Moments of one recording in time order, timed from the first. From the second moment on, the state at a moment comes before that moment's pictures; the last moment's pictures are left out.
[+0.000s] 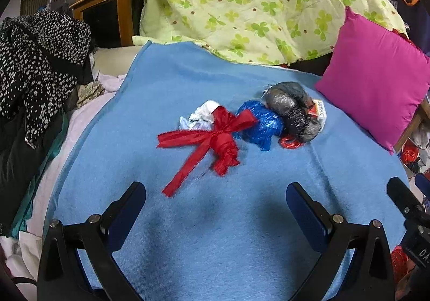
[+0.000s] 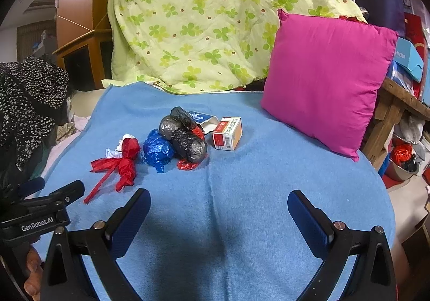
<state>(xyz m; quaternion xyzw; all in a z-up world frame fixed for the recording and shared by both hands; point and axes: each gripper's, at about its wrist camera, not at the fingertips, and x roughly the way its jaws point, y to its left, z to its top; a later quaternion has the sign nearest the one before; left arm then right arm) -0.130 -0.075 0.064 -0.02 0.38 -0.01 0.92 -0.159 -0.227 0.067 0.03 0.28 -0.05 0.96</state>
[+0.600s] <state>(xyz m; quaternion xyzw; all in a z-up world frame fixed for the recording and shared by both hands) -0.032 -0.076 0.008 -0.03 0.47 0.01 0.88 -0.135 -0.246 0.025 0.05 0.30 -0.05 0.95</state>
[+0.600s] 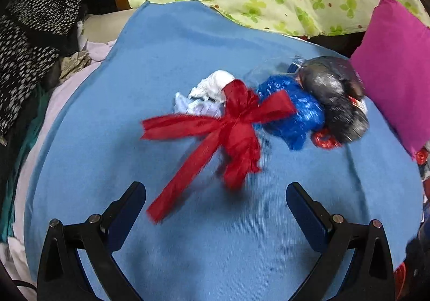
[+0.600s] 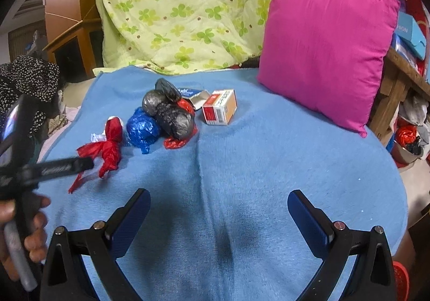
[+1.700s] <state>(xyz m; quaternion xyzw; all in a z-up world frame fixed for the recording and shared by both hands) -0.019 -0.069 -0.015 -0.02 0.44 -0.02 0.90 0.052 -0.219 0.036 0.08 0.34 0.08 0.93</state>
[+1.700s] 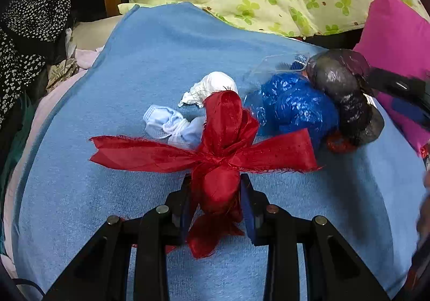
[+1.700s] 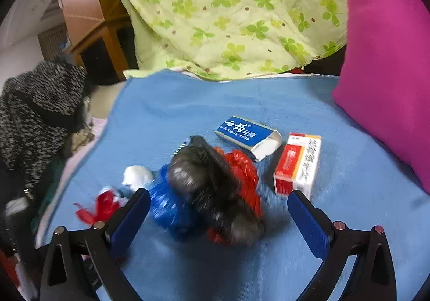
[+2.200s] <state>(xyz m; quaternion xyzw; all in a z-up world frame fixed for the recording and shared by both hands) -0.022 -0.058 -0.011 -0.04 0.43 -0.03 0.90 0.074 -0.223 0.002 0.10 0.40 0.08 0.91</state>
